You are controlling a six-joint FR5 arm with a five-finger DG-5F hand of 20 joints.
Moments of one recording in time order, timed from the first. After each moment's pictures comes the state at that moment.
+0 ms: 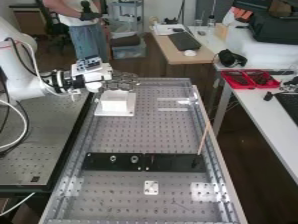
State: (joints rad) arm 1.84 -1.69 -2.43 -2.13 -1.56 -0.67
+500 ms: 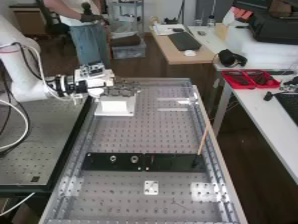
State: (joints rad) arm 1.87 -1.76 -2.43 -2.10 -1.50 -0.67
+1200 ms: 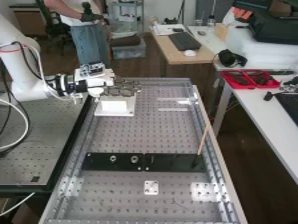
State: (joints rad) arm 1.88 -1.75 -2.43 -2.10 -1.48 -0.66
